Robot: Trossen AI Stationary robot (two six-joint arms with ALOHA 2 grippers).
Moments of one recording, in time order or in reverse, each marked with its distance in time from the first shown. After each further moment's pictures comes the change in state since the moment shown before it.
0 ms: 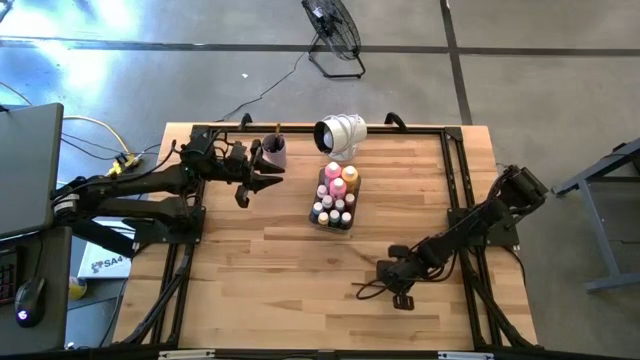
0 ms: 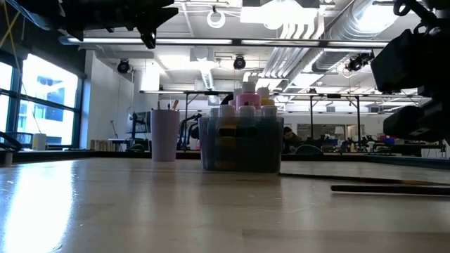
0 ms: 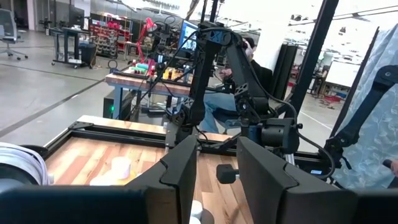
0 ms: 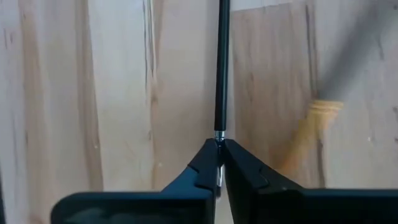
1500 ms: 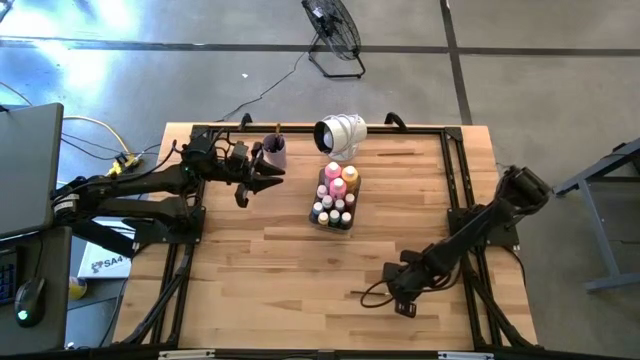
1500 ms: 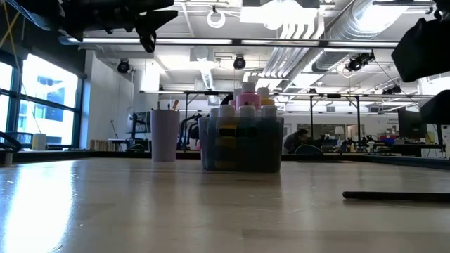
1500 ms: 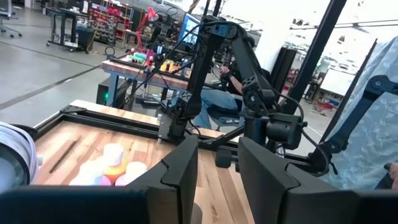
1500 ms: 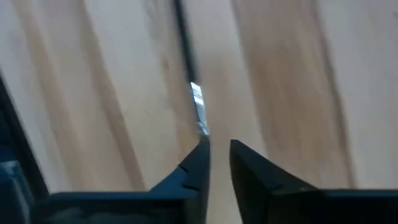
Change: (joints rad) left arm 0.000 0.000 0.000 -0.023 0.010 -0.082; right arm 0.067 -0.061 0.092 -0.165 0.018 0.278
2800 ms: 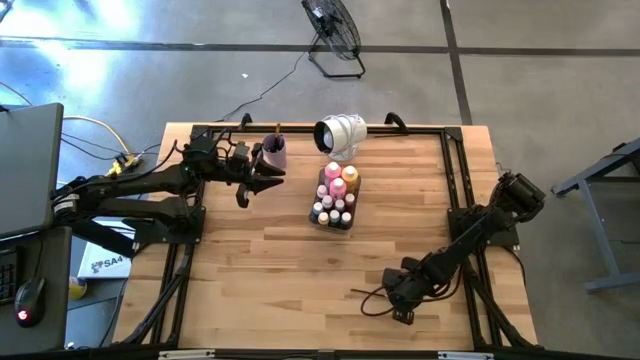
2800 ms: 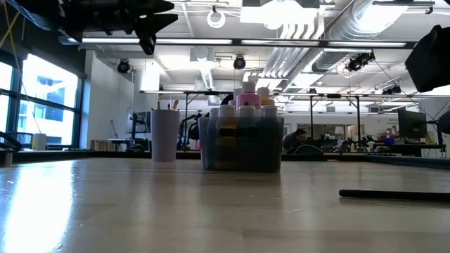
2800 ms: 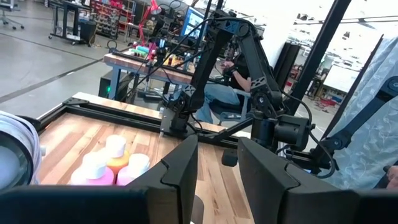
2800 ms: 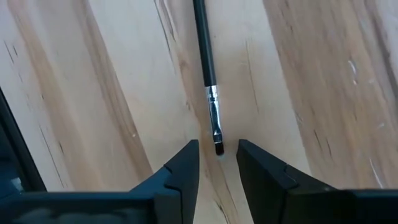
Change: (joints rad) left arm 0.001 0.000 0.000 -0.030 -0.006 0.004; right arm 0.048 0.119 0.006 0.020 0.063 0.086
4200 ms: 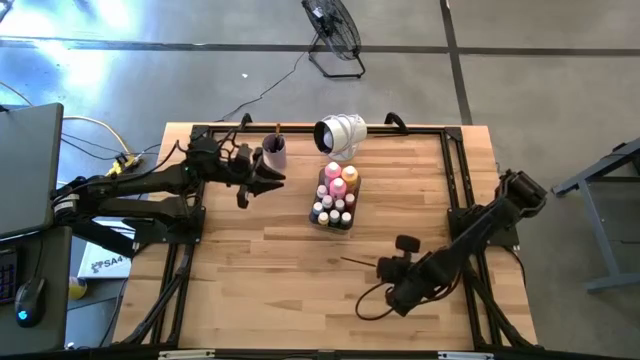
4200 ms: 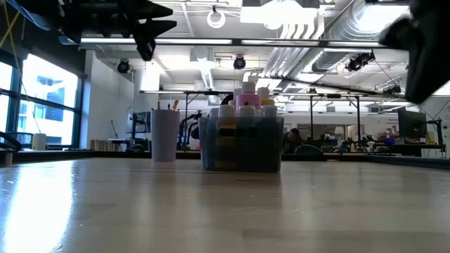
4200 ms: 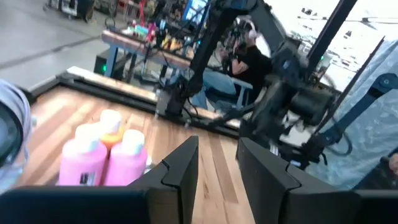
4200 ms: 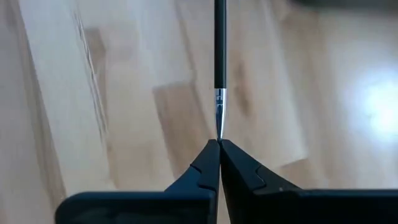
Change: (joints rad) left arm 0.000 0.000 0.000 -0.066 0.020 -0.052; right arm -0.012 -0.071 0.292 -0.458 0.398 -0.170
